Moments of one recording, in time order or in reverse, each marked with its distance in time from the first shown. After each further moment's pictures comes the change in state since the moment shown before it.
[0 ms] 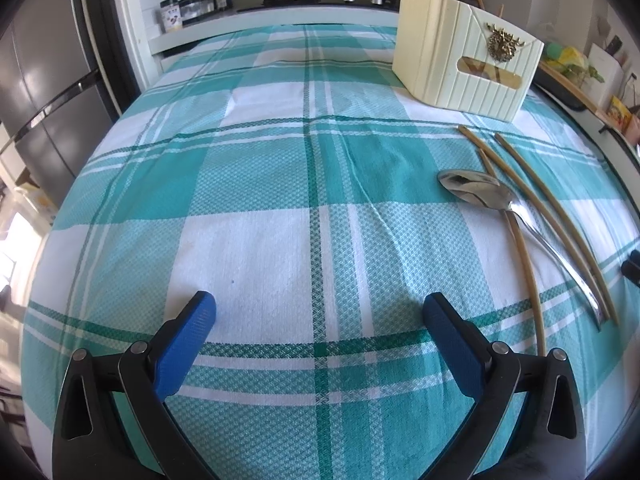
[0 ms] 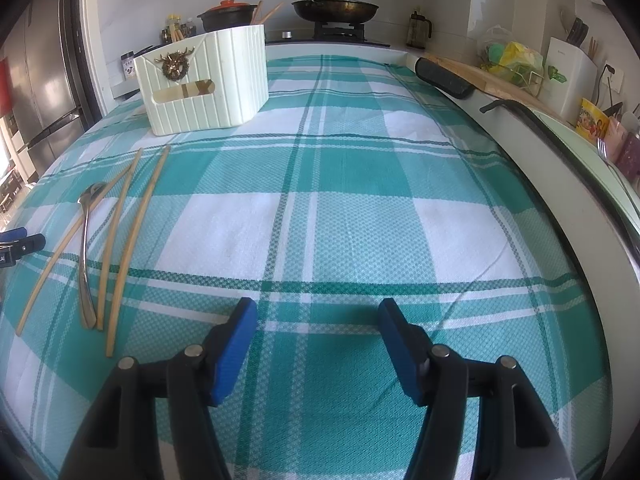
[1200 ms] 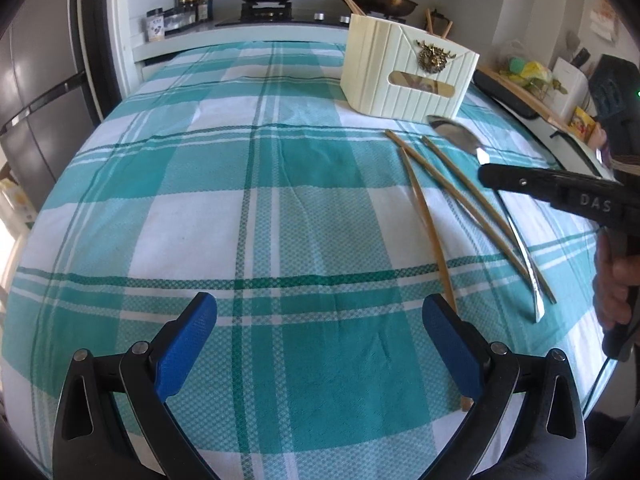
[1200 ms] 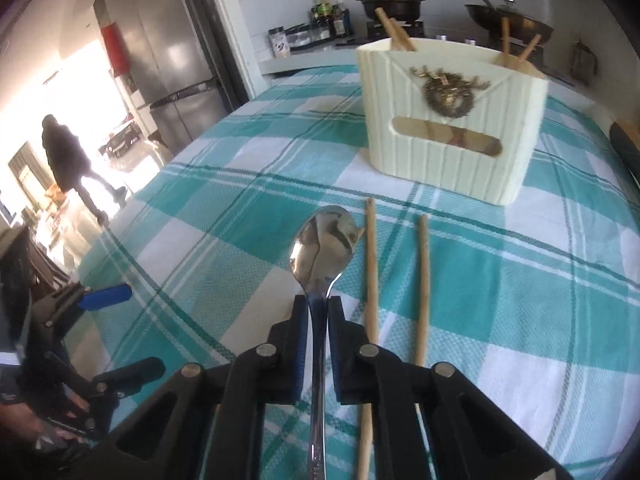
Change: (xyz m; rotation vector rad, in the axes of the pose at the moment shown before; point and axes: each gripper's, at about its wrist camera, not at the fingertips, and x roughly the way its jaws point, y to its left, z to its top) left arm -0.045 -0.032 -0.024 -0.016 -0.055 -0.122; right arm 0.013 0.143 0.085 -0.168 0.017 0.448
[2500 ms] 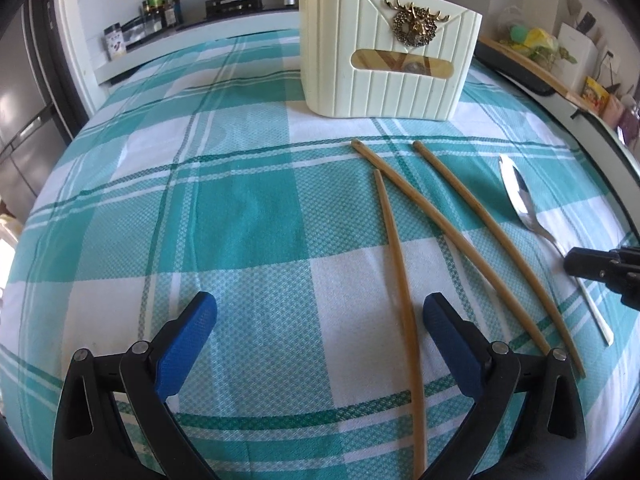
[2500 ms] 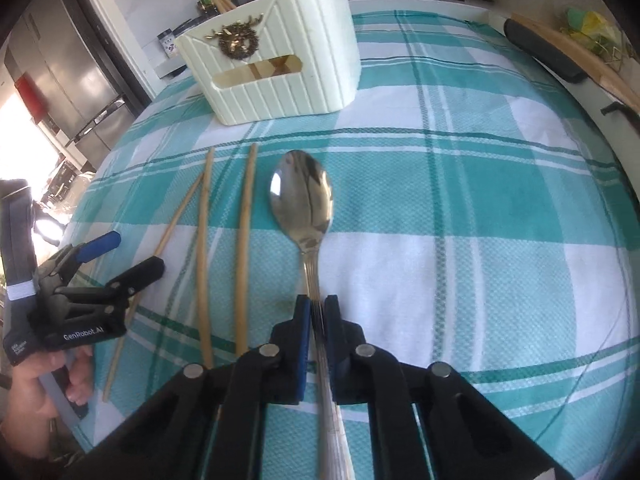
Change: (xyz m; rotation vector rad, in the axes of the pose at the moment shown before) left arm 0.070 -0.052 0.048 0.096 0.052 0.062; right arm -0.018 -0.089 -0.044 0.241 0.159 -0.173
